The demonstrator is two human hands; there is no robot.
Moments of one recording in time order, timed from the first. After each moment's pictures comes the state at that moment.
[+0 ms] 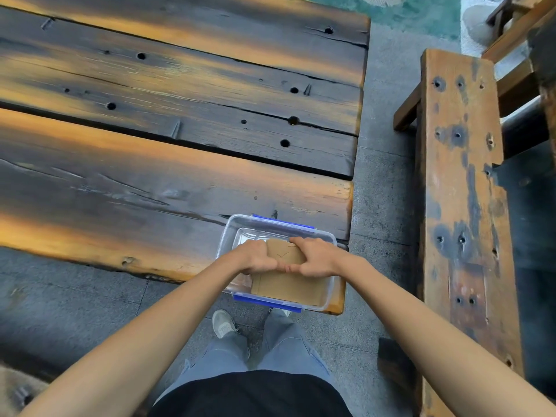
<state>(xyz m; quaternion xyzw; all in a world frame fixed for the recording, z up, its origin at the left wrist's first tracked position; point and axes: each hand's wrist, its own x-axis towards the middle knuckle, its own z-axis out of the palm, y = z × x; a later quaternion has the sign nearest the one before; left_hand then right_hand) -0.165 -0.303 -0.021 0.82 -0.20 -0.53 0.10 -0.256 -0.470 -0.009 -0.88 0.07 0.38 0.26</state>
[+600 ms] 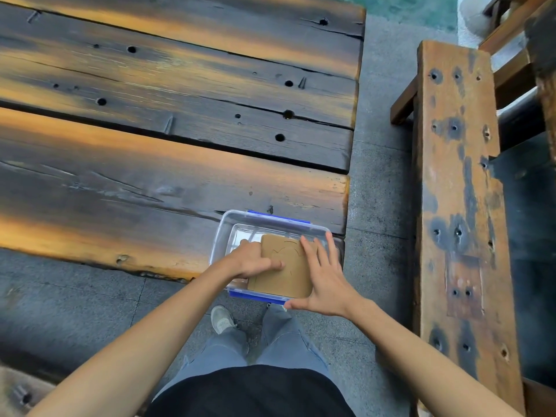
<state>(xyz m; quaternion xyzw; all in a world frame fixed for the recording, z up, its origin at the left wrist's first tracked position) -0.179 -0.294 -0.031 0.81 -0.19 -0.52 0.18 -0.342 -0.452 -0.029 -0.94 0.11 0.19 0.27</state>
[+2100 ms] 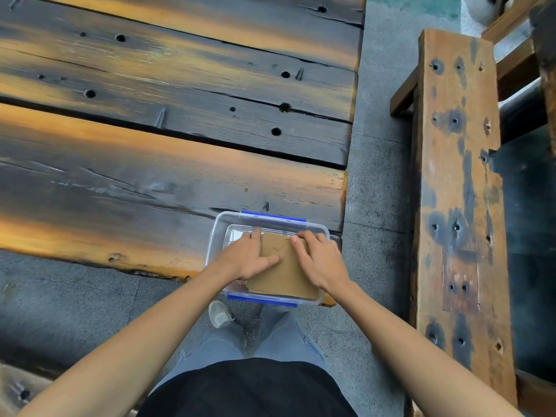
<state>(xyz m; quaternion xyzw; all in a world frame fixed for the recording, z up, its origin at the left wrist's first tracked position) -0.182 -0.296 -0.032 0.86 -0.24 -0.44 0.10 -0.302 -0.457 -0.034 -0.88 0.29 0.18 0.32</state>
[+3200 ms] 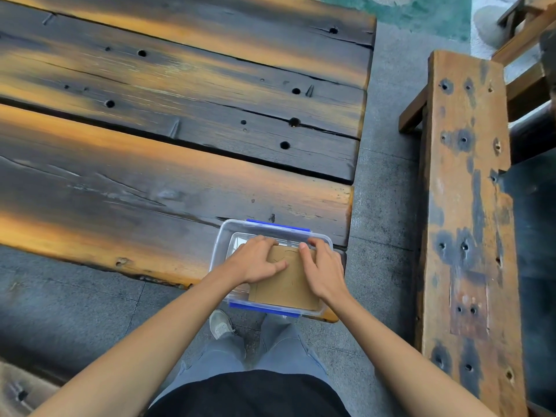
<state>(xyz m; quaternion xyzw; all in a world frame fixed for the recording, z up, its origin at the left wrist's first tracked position) -0.175 -0.308 -0.017 0.86 -0.29 -0.40 0.15 -0.294 -0.455 -0.034 -0.85 0.35 0.12 0.38</state>
